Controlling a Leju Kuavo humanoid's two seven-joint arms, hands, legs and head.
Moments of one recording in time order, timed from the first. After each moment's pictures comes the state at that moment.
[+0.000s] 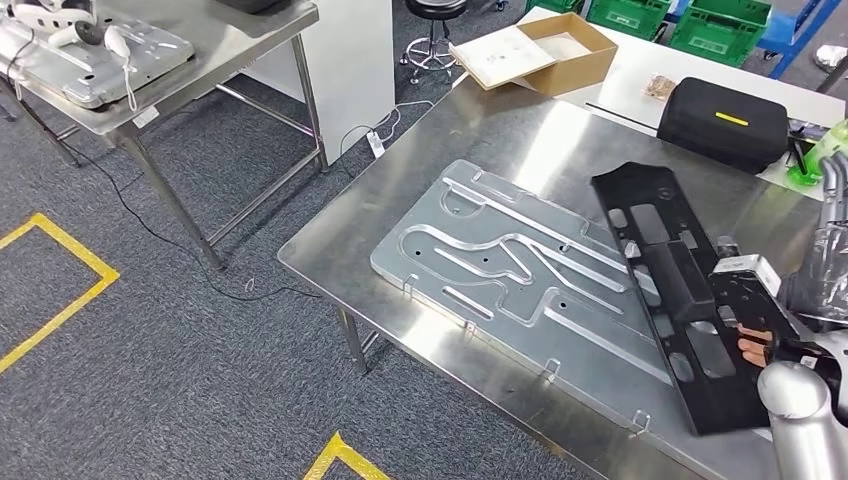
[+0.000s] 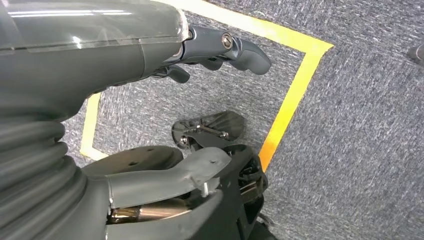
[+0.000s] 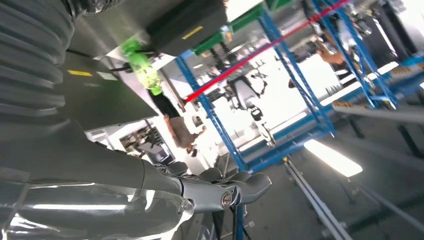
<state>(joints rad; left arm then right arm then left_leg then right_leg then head) -0.08 -0.18 1.03 -0.19 -1.14 -0.10 -0.53 -0.17 -0.39 -0.23 -1.66 0.59 -0.46 -0.22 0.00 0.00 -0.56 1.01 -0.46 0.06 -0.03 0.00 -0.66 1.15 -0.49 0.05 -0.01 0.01</state>
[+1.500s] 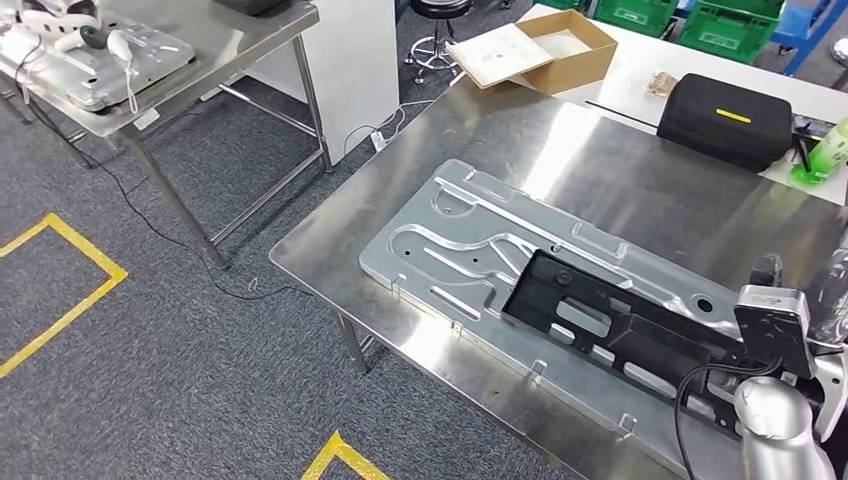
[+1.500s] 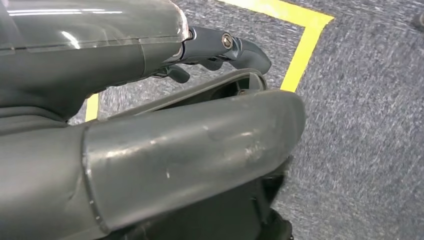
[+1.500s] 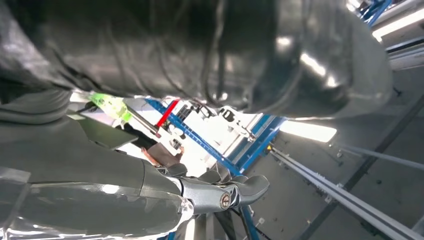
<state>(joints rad) -0.08 -0.18 1.03 -0.19 -1.18 -0.10 -0.51 -0.13 -0.25 -0.23 -1.80 0.43 -0.52 -0.32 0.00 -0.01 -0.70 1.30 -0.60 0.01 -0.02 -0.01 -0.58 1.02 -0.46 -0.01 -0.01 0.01</state>
